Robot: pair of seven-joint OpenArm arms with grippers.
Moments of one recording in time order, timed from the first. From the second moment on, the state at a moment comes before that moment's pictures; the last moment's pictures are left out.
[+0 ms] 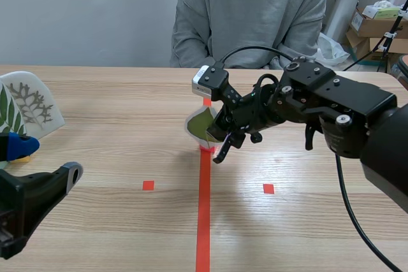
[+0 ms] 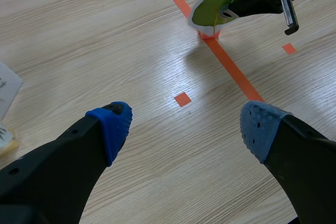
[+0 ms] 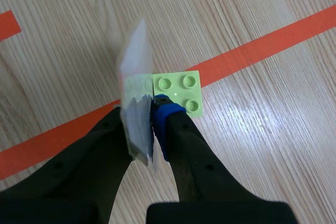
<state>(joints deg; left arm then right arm) 46.9 -20.7 -16.6 126.0 -20.9 -29.0 16.1 29.1 12.4 -36.5 54.2 4.1 37.3 -15.8</state>
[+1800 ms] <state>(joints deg) 46.9 -20.7 -16.6 126.0 -20.9 -29.0 16.1 35.7 21.1 -0.5 27.9 4.1 12.9 -13.6</state>
